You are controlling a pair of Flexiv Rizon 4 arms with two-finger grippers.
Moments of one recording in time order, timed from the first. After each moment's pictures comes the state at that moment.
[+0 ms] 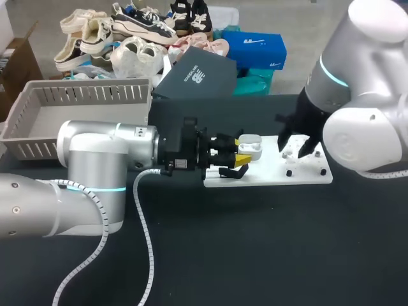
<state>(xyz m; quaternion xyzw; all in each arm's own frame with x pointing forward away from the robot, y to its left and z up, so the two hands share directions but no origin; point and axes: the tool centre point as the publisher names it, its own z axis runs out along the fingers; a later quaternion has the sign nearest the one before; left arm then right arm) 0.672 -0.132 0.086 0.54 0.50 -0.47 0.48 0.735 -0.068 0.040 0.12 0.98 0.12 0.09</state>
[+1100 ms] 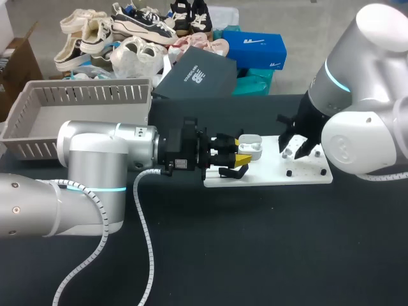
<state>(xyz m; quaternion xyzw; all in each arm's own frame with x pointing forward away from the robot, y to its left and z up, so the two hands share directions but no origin) 0.672 -0.132 0.086 0.54 0.50 -0.47 0.48 0.742 -0.068 0.028 0.16 0.97 0.14 0.09</state>
